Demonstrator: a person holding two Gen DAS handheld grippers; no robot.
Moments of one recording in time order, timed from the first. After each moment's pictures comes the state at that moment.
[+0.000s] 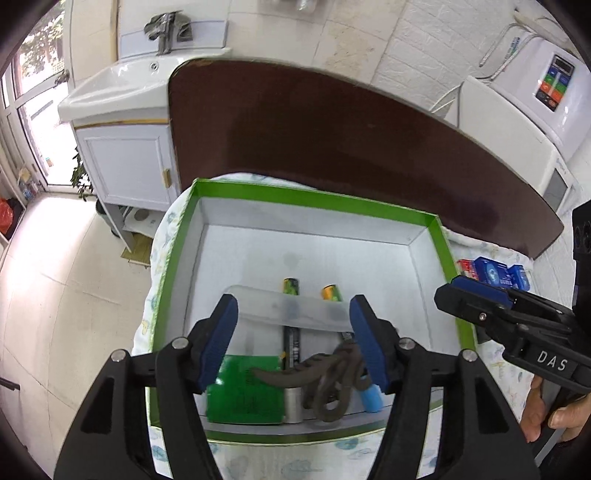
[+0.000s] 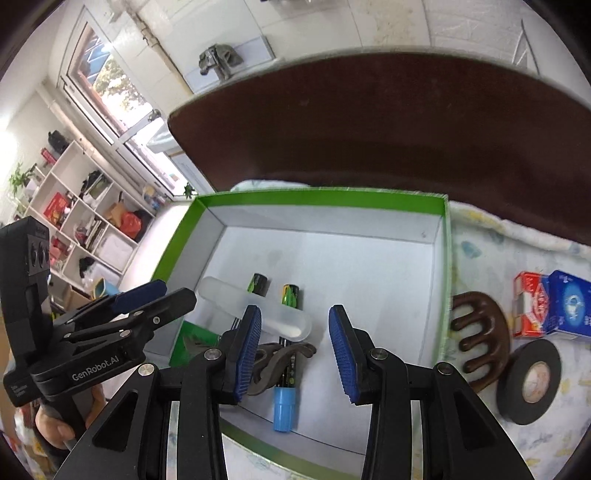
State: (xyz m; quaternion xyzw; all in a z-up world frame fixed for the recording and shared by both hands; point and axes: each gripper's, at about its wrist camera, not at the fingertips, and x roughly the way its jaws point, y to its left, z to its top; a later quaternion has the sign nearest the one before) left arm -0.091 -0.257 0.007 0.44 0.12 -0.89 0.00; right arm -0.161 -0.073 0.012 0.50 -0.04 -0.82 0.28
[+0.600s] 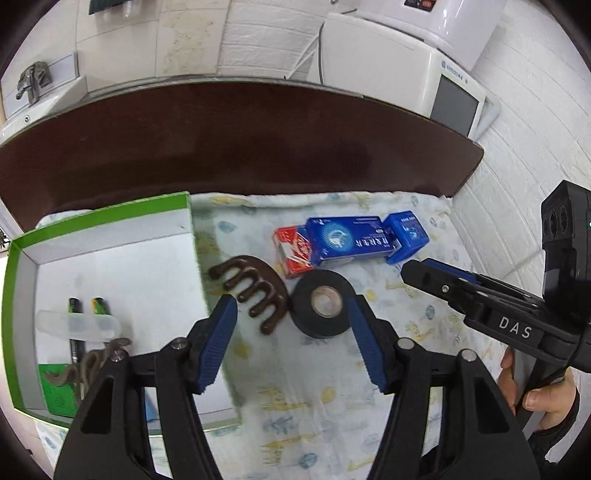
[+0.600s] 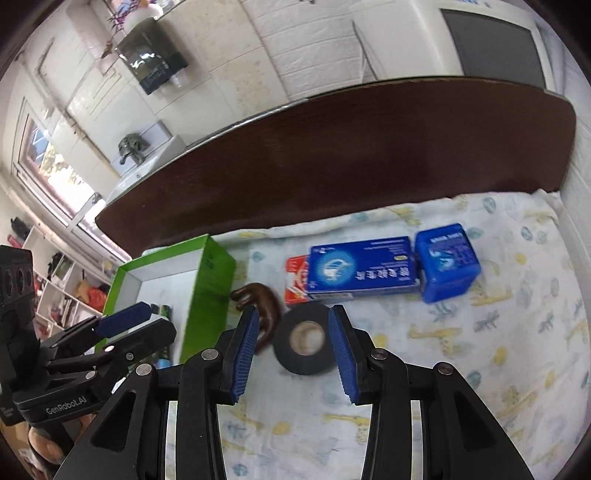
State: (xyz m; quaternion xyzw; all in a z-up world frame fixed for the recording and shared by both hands) left arm -0.118 -0.049 0.012 0.48 0.07 -0.86 -0.14; right arm -0.148 0.139 0.034 0.47 -0.13 -0.86 0.14
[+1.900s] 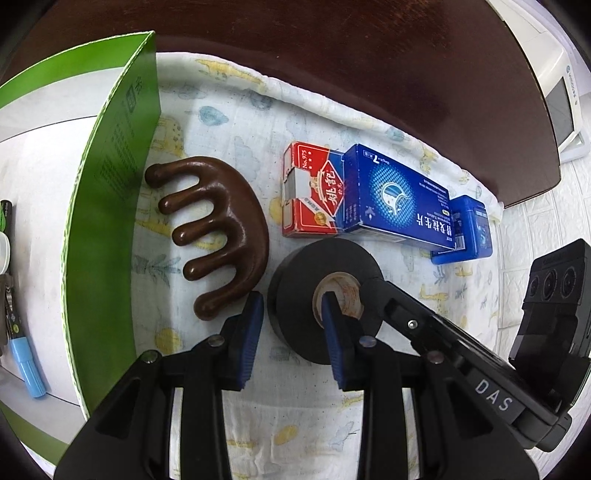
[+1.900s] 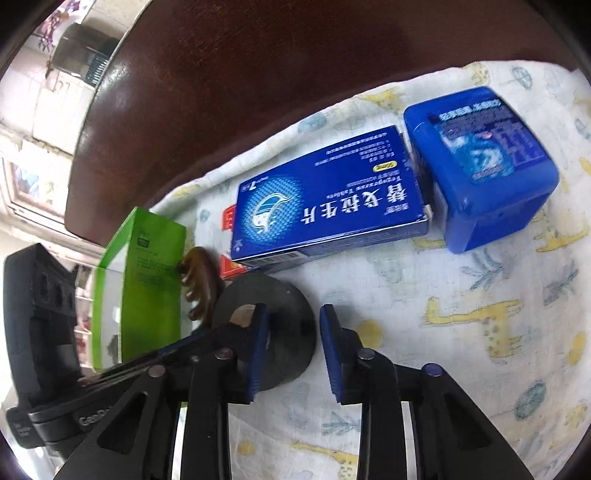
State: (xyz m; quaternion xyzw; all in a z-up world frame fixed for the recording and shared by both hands) left arm -0.172 -0.024 -0.084 0.60 0.18 -0.77 -0.07; right arm -0.194 0.158 -0.070 0.56 -0.23 -0.77 0.17
